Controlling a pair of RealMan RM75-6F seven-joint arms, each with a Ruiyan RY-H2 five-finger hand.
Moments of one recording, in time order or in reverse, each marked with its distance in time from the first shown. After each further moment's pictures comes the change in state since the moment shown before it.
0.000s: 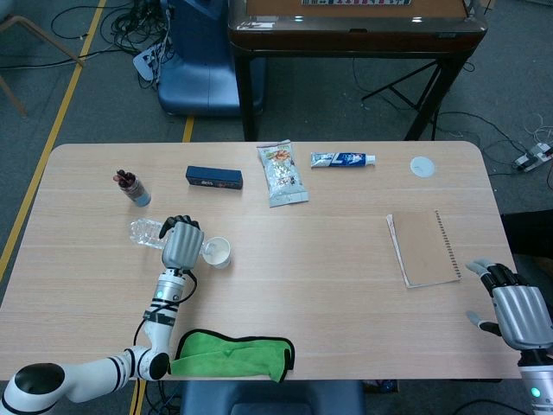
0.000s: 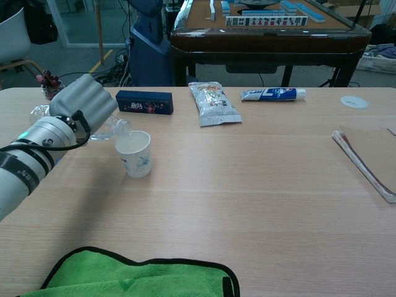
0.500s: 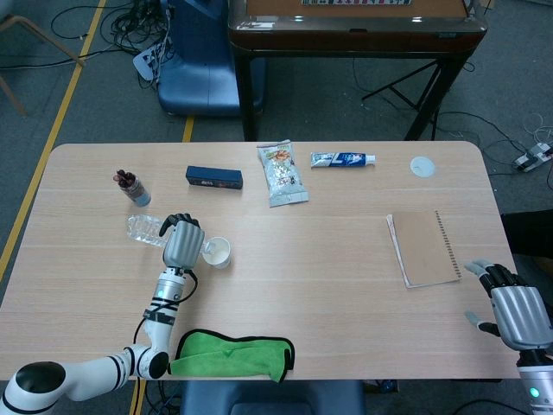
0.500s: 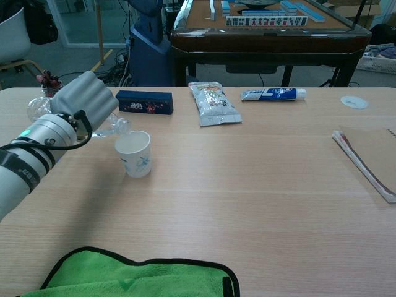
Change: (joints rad) left arm -0.010 0.004 0.010 0.010 0.006 0.001 0.057; right arm 0.001 -0.003 -0.002 0.000 -0.002 -0.003 -0.005
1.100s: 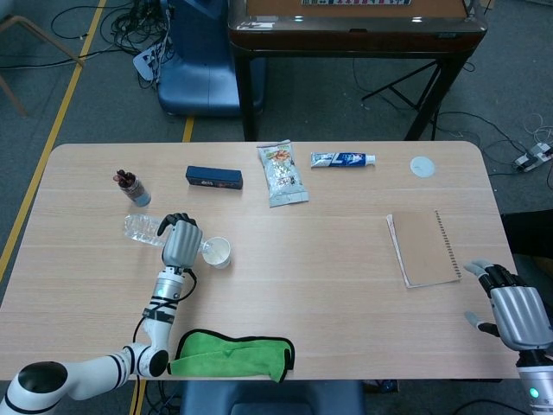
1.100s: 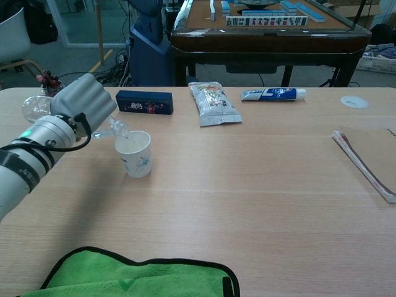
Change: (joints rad) left arm -0.003 -0.011 -0.001 0.033 -0.015 -0.010 0.038; right arm 0.000 0.000 -0.002 -0.001 -0.003 0.001 0.000
